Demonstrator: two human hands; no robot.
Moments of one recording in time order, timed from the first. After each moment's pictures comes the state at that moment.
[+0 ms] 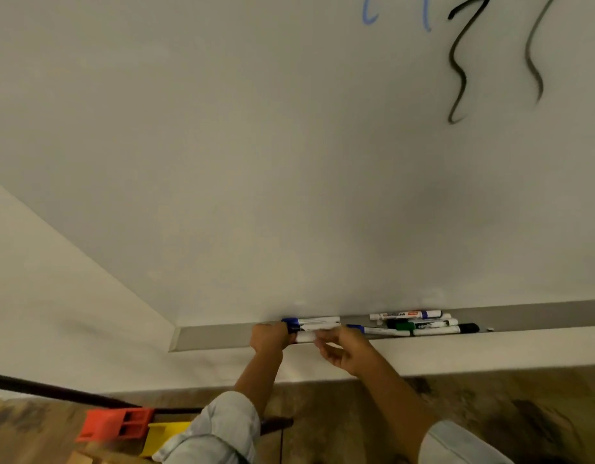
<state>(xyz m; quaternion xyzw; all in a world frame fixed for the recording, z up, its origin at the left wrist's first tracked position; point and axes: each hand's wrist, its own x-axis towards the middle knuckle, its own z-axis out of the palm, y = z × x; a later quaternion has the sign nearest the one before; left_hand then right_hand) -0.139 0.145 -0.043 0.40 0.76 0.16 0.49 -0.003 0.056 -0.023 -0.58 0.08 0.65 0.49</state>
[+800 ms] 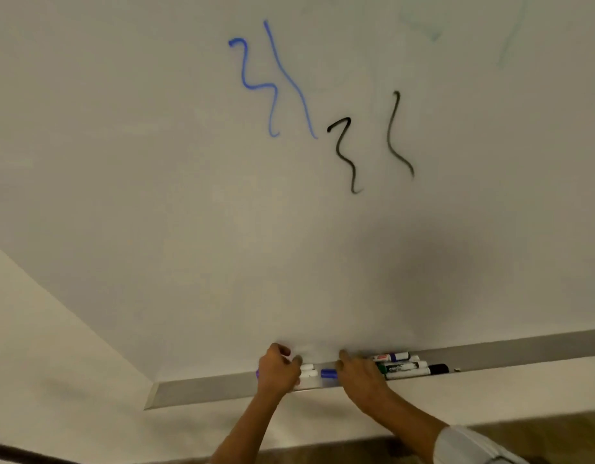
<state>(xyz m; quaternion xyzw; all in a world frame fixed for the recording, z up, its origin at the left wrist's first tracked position) -0.083 0.101 0.023 0.65 0.60 0.16 0.44 0.079 0.014 -0.027 -0.73 -0.67 0.03 -0.10</state>
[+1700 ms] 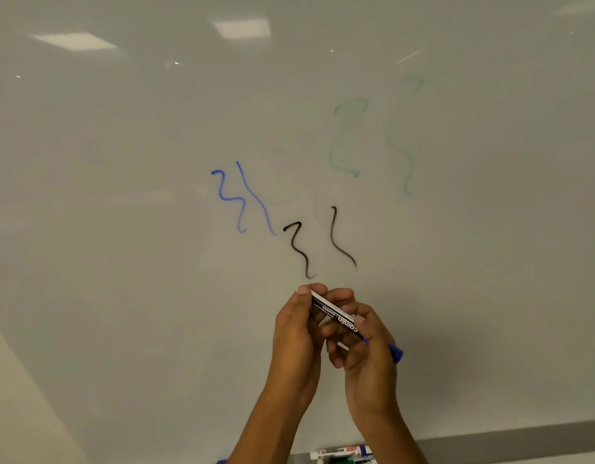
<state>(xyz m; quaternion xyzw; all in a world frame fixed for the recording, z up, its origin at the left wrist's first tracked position) 0.021 0.006 0.300 0.51 0.18 0.47 0.70 0.092 -0.040 0.261 -0.34 -0.33 0.30 0.83</state>
